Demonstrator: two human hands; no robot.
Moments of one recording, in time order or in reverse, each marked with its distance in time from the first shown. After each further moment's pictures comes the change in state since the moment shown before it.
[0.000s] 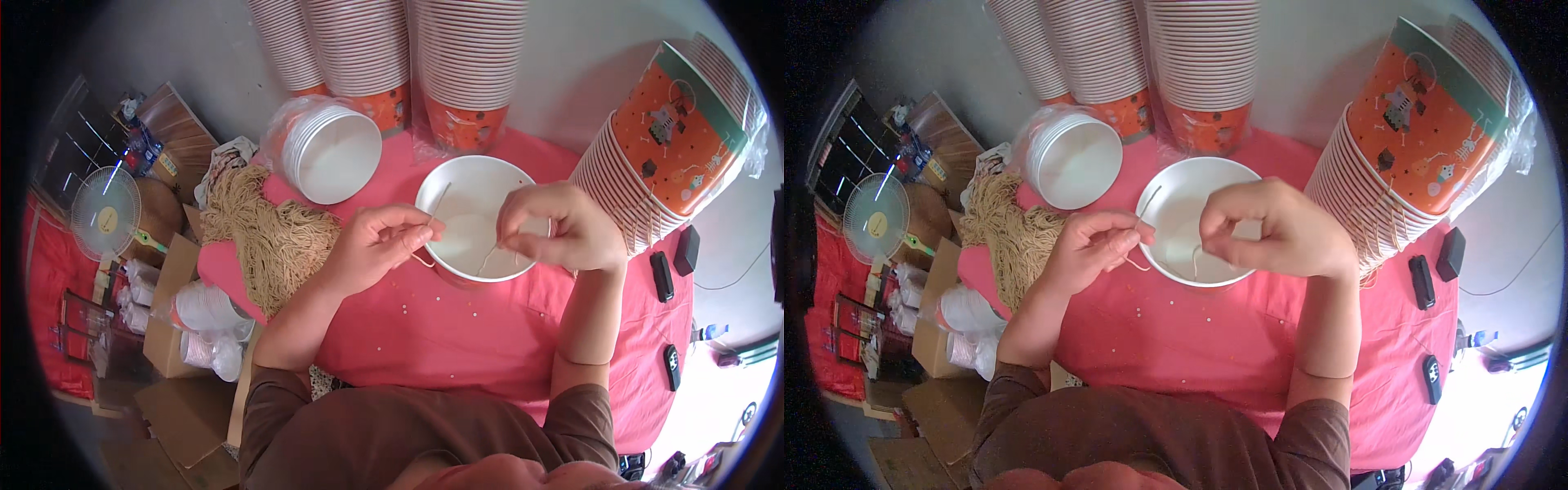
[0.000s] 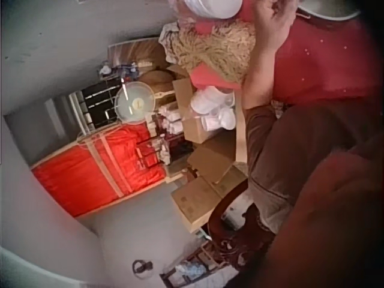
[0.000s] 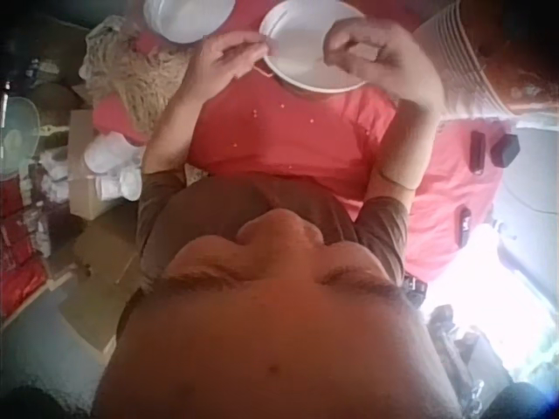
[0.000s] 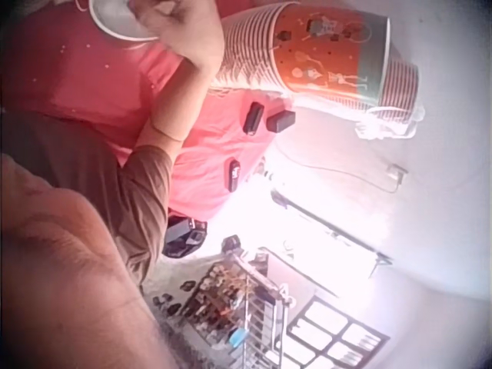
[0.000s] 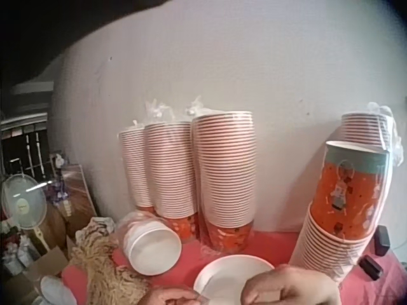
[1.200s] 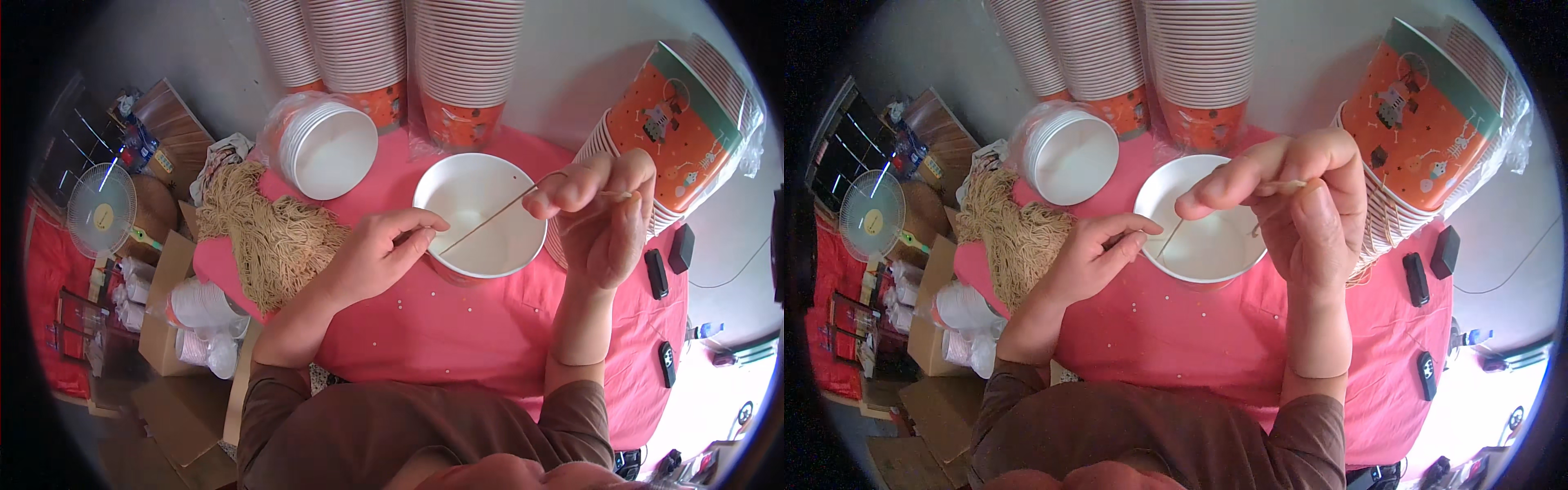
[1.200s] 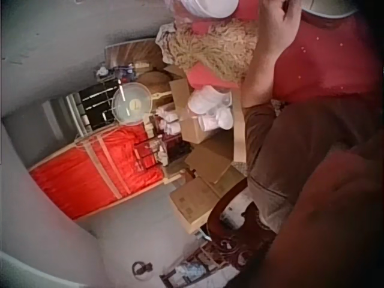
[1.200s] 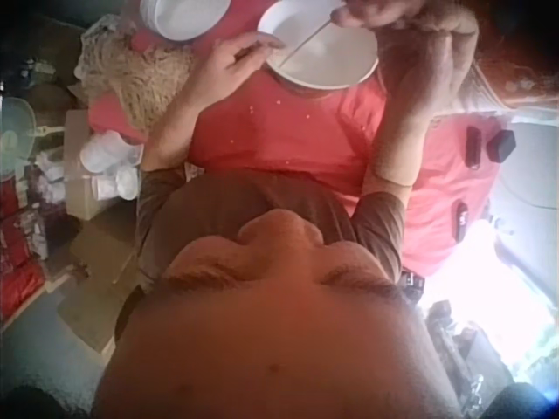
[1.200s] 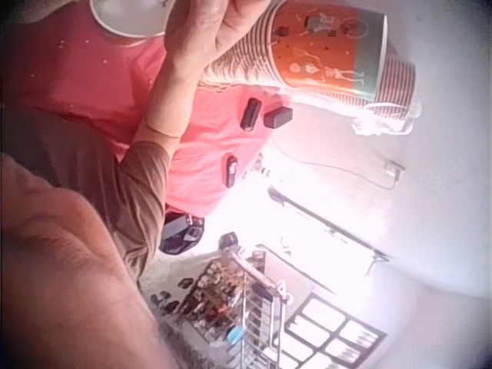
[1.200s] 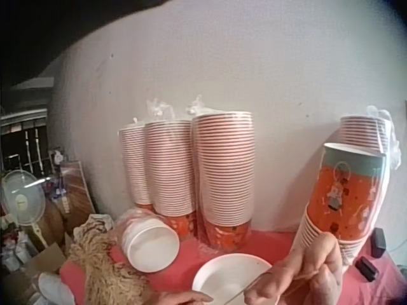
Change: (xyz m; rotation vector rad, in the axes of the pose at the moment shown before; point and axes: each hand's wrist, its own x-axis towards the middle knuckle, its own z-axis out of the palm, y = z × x) left_hand -0.003 0.019 0.017 0.384 -0.001 0.028; right_hand 0.006 -0.019 0.027 0.546 0.482 -0.590
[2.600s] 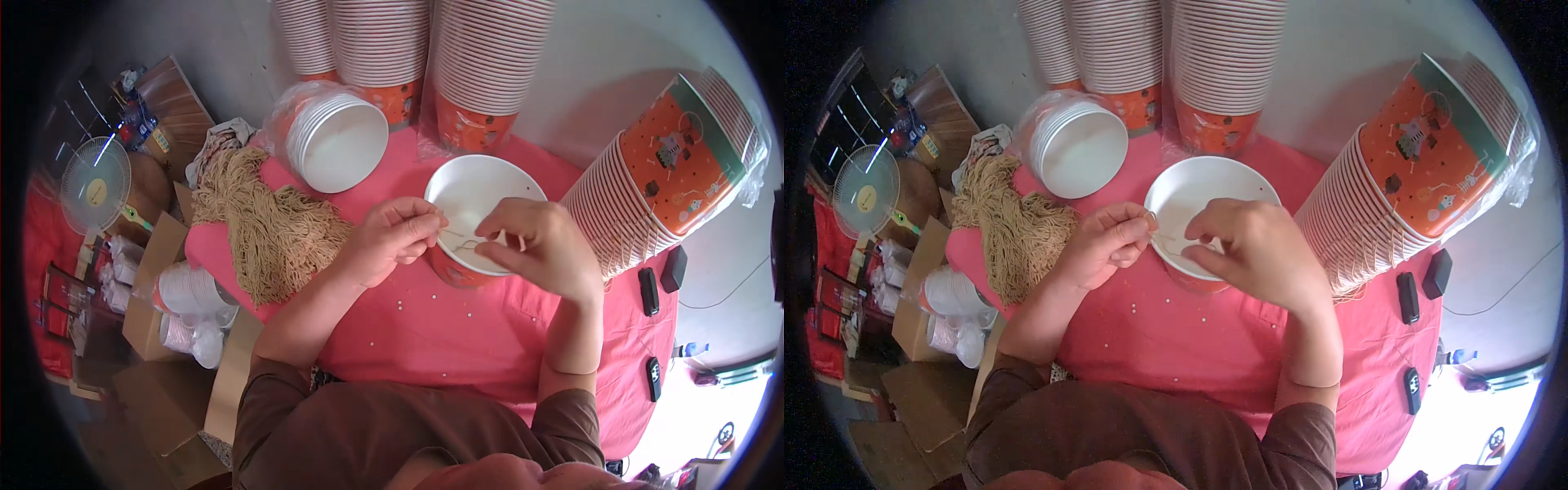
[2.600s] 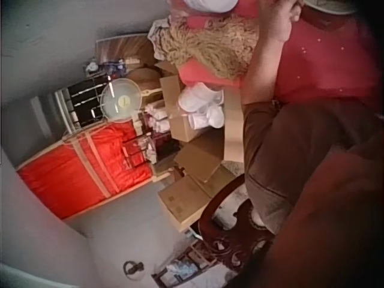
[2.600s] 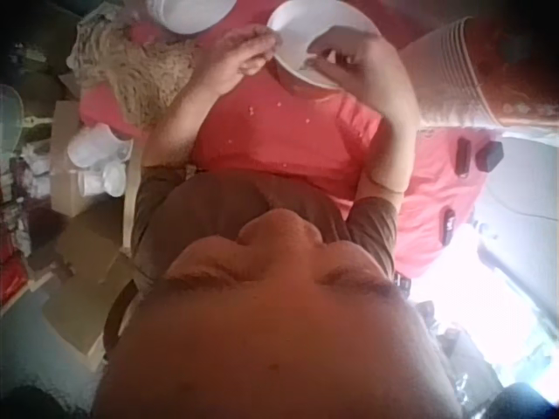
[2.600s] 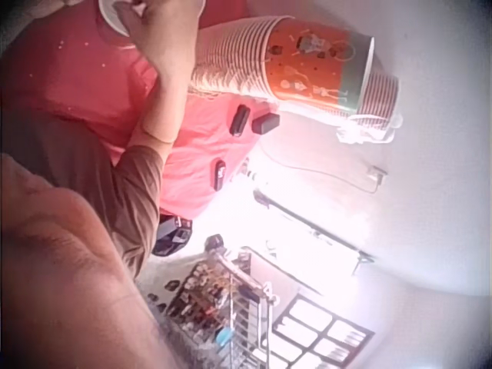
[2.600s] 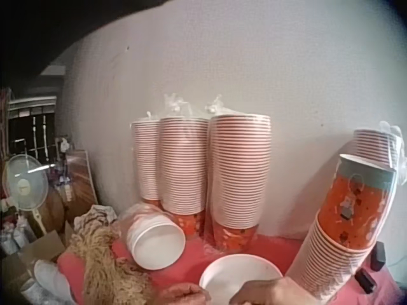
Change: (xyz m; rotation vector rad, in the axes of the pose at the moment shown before) left_hand 0.001 -0.041 0.000 -0.963 -0.060 -0.261; right_hand -0.005 0.010 0.006 -1.058 -0.417 0.604
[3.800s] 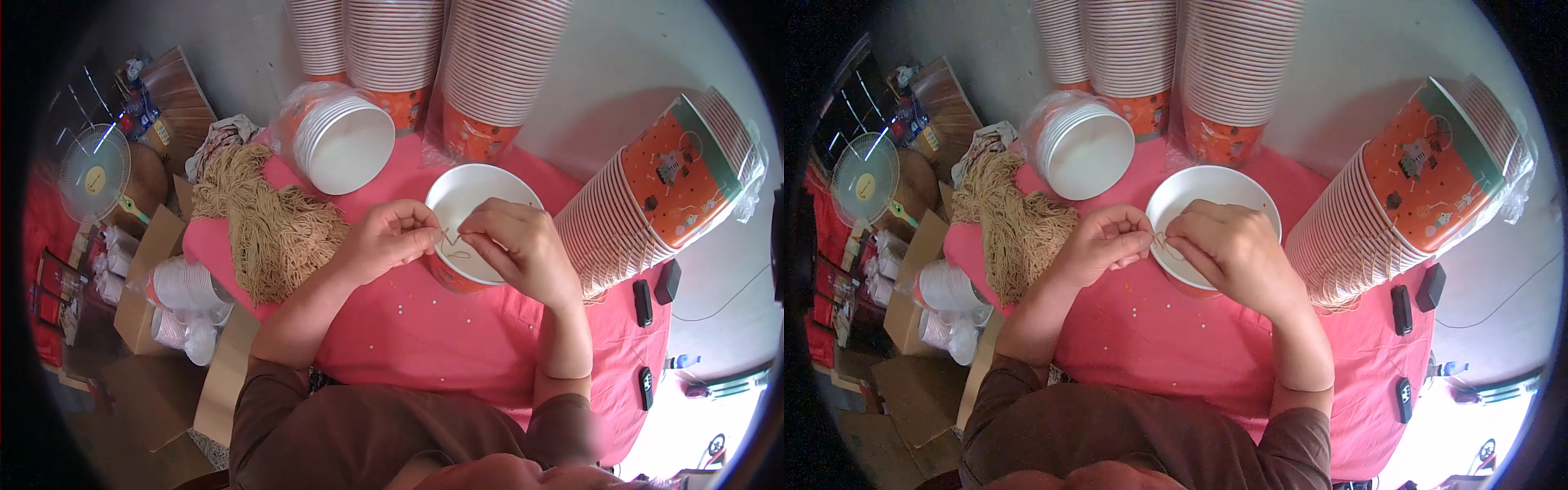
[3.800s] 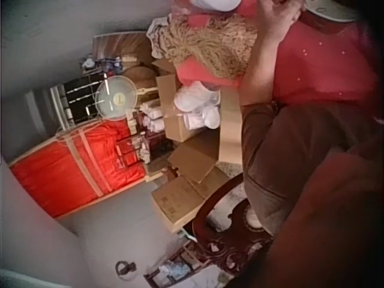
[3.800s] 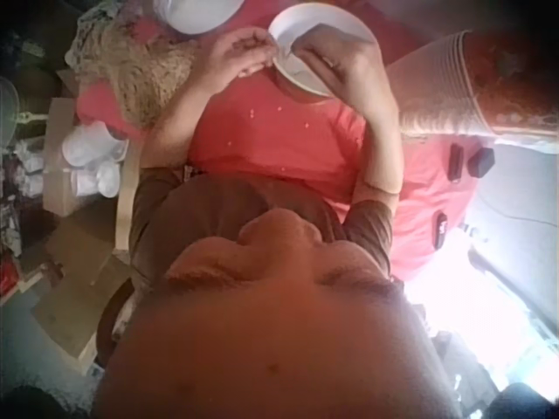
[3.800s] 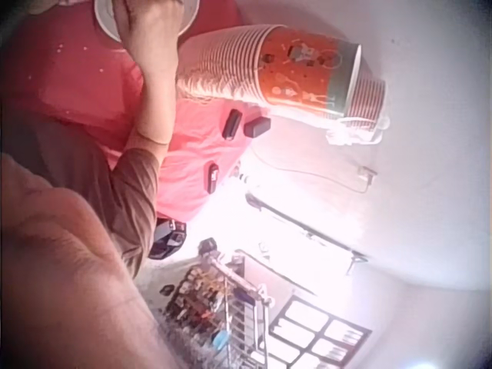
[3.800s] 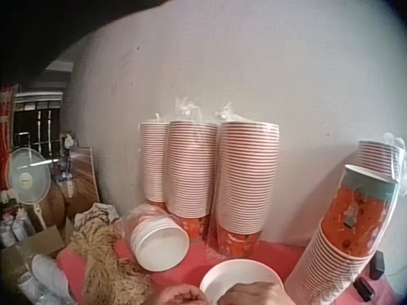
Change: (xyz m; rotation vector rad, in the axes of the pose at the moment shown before) left_hand -0.008 0.012 -0.005 0.264 0.003 0.063; right_hand 0.020 0.000 0.025 -0.067 0.177 -0.276
